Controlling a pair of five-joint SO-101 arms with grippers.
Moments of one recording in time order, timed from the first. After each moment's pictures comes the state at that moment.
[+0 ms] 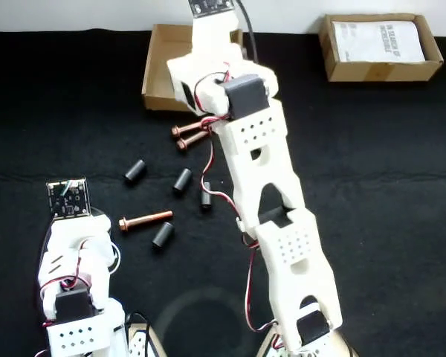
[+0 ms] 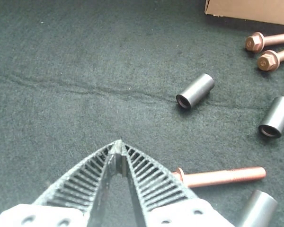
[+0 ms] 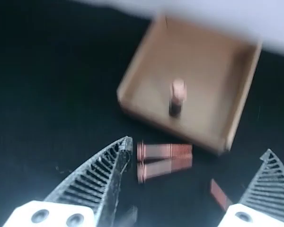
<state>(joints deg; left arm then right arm) -18.9 -103.3 96.1 49.6 -0.7 -30.9 41.0 -82.6 91.5 -8.0</state>
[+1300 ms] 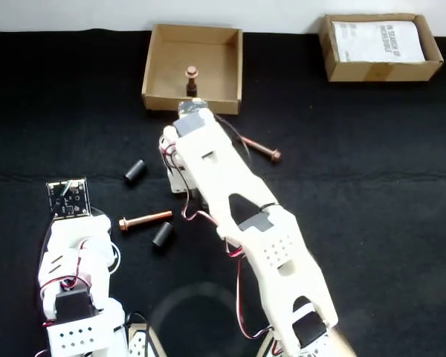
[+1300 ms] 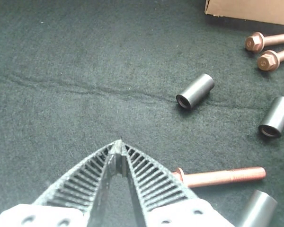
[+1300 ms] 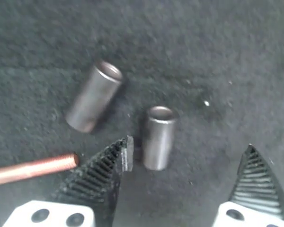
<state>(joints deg) -18.9 -103.3 96.1 49.6 -0.7 -37.9 46.2 -39.3 91.6 -26.2</state>
